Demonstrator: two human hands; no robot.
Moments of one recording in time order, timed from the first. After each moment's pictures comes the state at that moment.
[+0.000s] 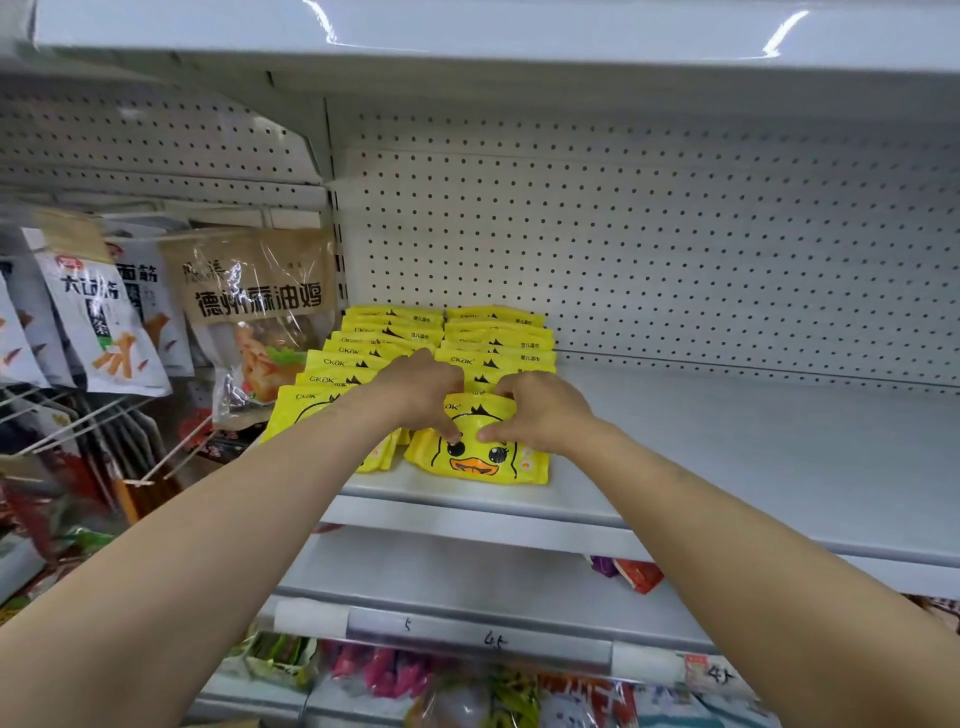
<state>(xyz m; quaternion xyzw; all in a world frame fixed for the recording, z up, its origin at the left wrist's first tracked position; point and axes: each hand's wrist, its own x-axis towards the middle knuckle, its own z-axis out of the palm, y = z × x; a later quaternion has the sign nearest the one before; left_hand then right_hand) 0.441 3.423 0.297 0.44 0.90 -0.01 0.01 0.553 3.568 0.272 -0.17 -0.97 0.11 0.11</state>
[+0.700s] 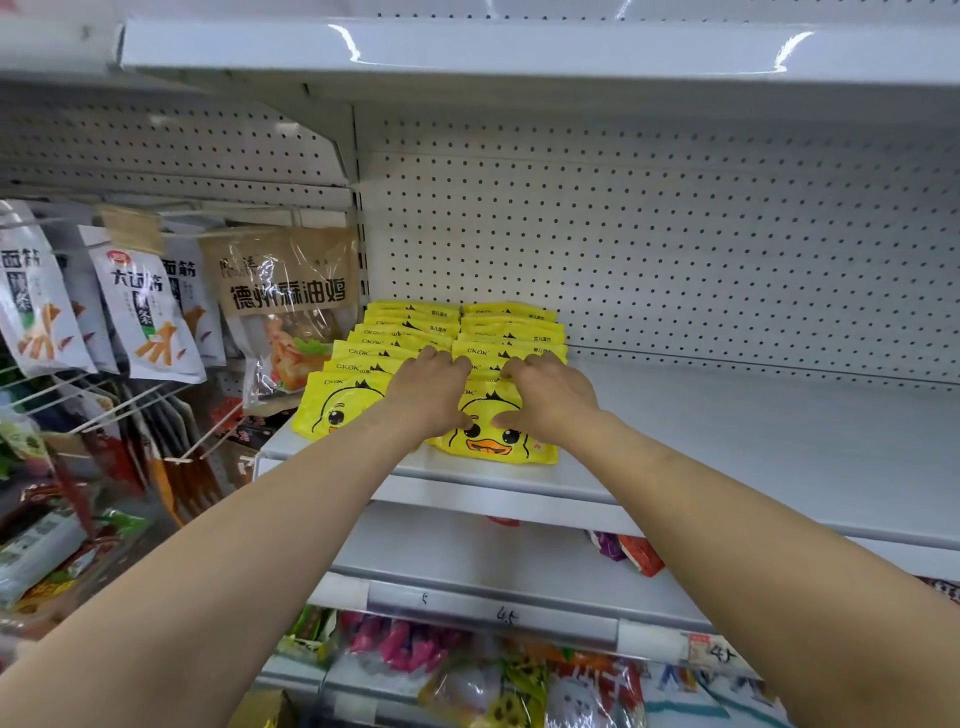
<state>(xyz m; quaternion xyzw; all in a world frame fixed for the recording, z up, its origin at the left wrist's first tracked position) 0.466 3.403 0.280 0.43 0.90 0.00 -0.11 0.566 3.541 0.280 -0.15 -0.98 -0.03 0.12</state>
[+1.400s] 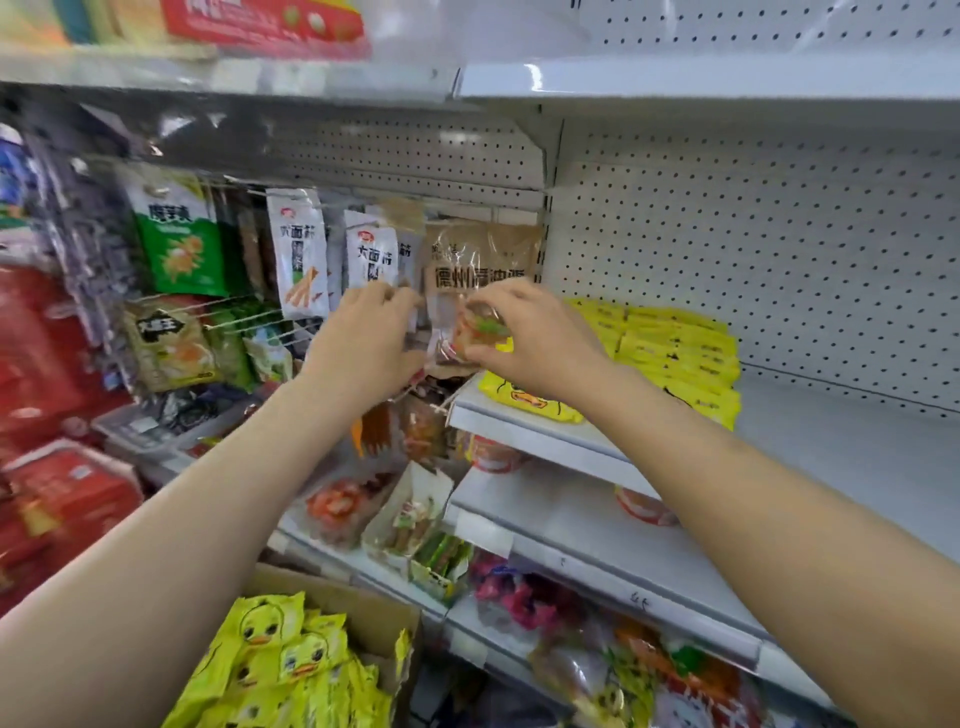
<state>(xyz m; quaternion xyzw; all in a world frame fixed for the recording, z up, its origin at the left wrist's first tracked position) 0.505 3.130 0.335 0.24 0.93 0.12 -0.26 0.548 3.328 0.349 0.10 -0.96 0.06 0.24</state>
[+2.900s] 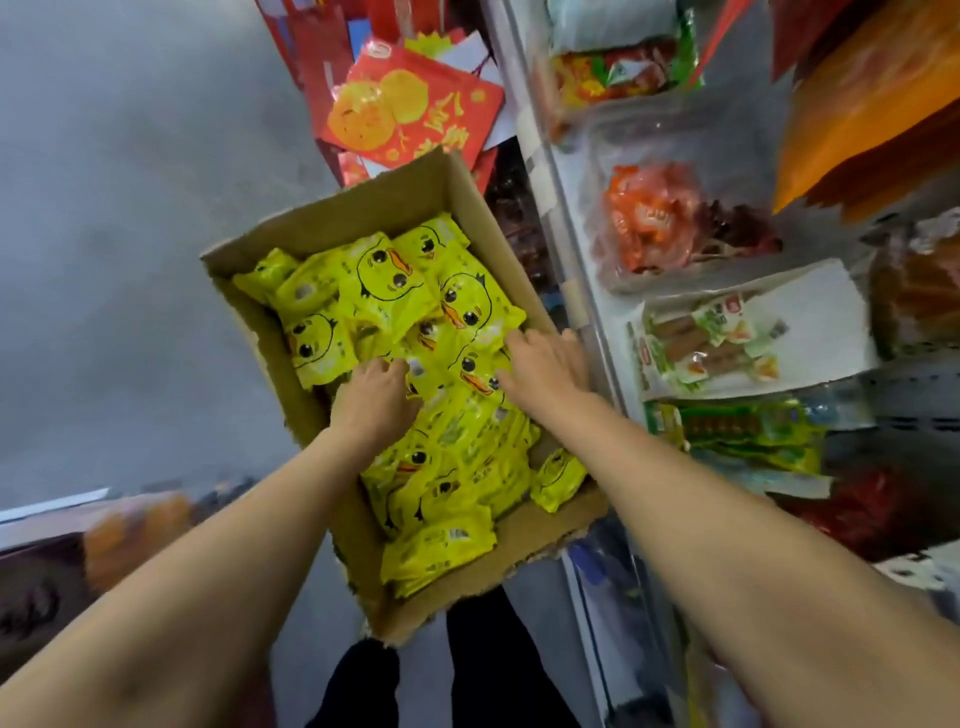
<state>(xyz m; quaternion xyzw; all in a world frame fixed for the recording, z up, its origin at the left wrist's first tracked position) 0.467 2.937 -0.208 -0.29 0.90 0.19 0.26 0.322 3.089 -0.186 0.36 -0.90 -0.03 -0.26</state>
